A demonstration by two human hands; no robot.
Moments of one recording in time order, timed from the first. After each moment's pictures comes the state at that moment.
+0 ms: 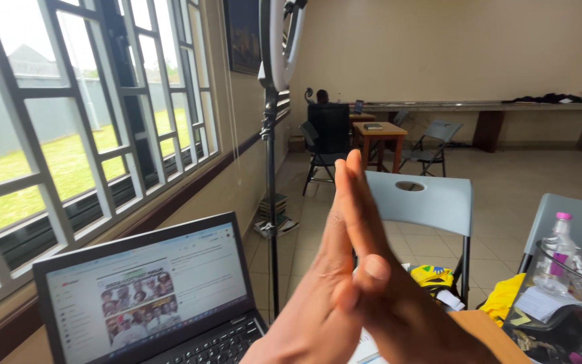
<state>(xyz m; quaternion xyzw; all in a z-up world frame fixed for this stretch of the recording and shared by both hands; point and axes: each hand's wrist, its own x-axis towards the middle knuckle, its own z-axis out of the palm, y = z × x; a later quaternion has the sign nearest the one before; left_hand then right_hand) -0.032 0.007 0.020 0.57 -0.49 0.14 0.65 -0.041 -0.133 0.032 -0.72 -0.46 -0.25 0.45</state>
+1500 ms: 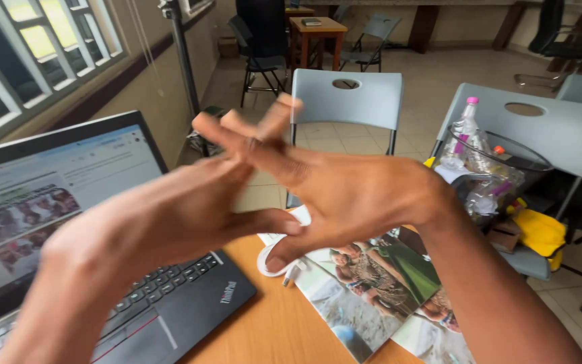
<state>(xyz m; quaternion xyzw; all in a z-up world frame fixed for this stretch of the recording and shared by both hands) -0.030 0.042 0.028 0.92 -0.38 0.01 0.11 -0.046 -0.173 0.033 -0.85 -0.48 0.01 0.22</state>
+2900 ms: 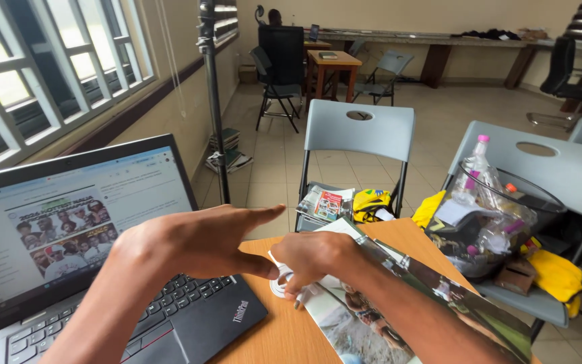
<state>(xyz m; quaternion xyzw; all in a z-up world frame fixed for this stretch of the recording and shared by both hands) -0.022 0.047 0.028 0.95 -0.26 -0.16 0.07 0.045 -0.146 -0.097 -0.94 -0.28 0.17 0.00</state>
